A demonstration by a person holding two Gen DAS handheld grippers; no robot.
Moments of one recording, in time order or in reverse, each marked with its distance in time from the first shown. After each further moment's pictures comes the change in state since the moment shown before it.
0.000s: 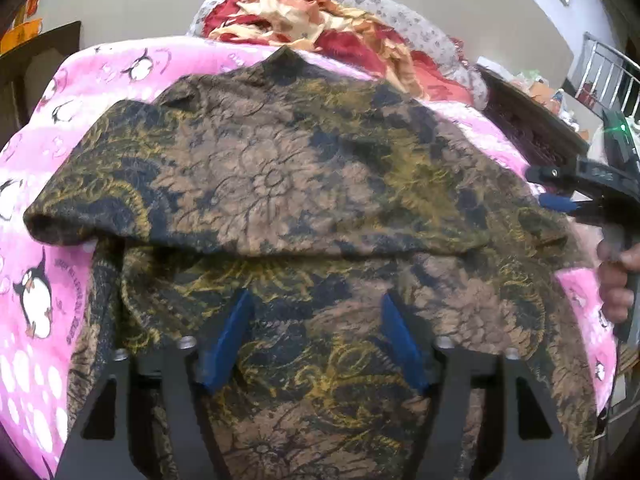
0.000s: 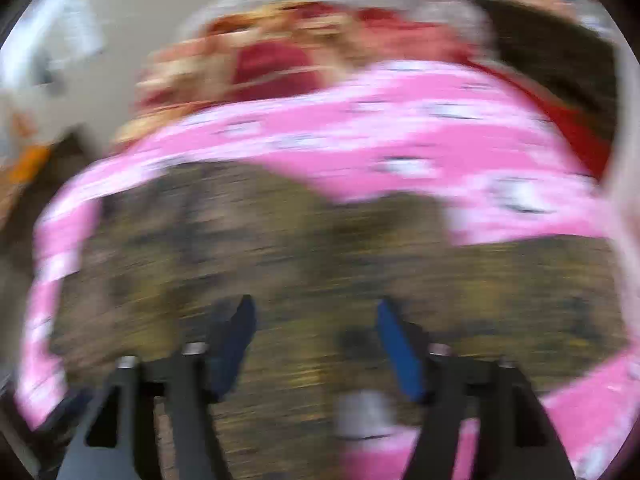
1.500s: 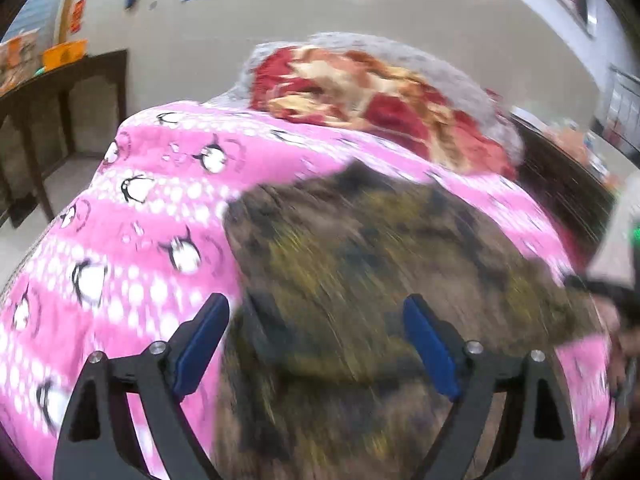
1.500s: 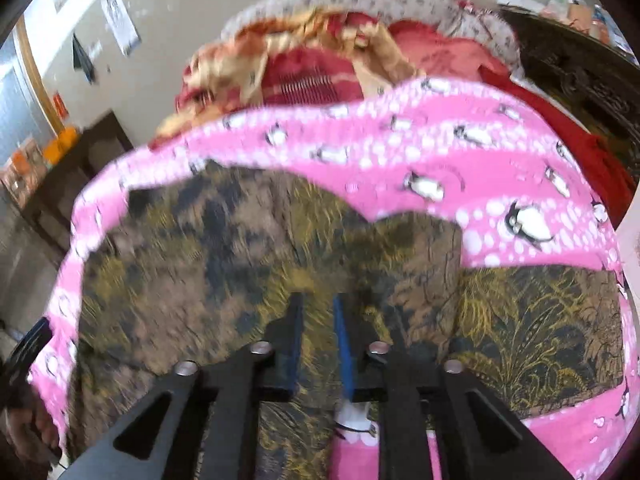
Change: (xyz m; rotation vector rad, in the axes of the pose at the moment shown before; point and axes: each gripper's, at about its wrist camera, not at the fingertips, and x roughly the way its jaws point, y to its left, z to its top) left arm -0.041 0.039 0.086 -0.090 -0.142 0.204; right arm -0.031 -0.021 0.011 -0.037 -0.051 -0.053
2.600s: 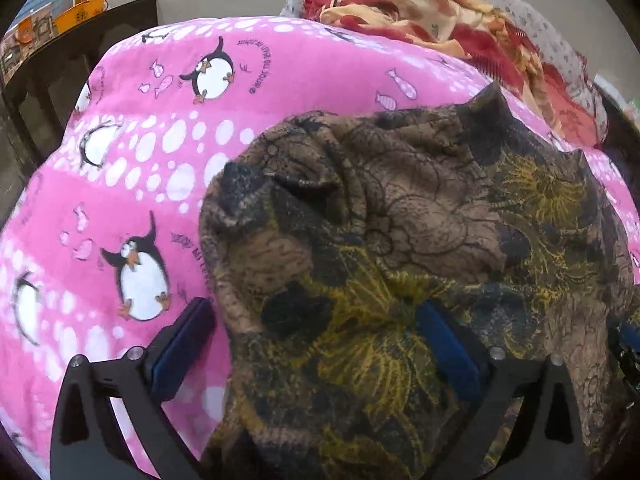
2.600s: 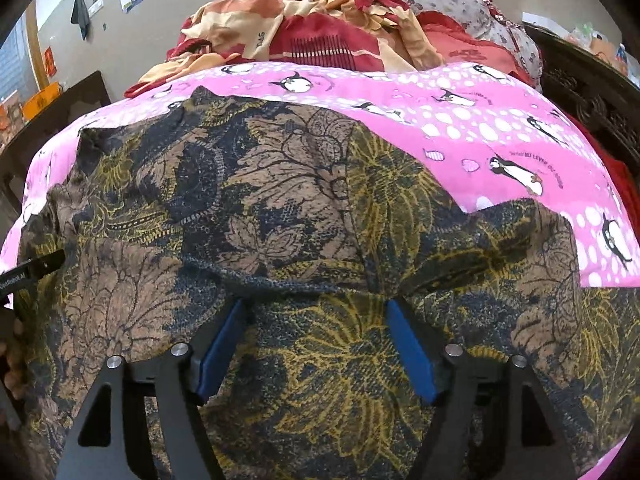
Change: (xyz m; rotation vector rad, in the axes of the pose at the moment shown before) left arm 0.132 0.012 0.024 -0.028 0.225 0.204; right arm 0.115 0.047 -0.011 -0.132 0.050 -0.199
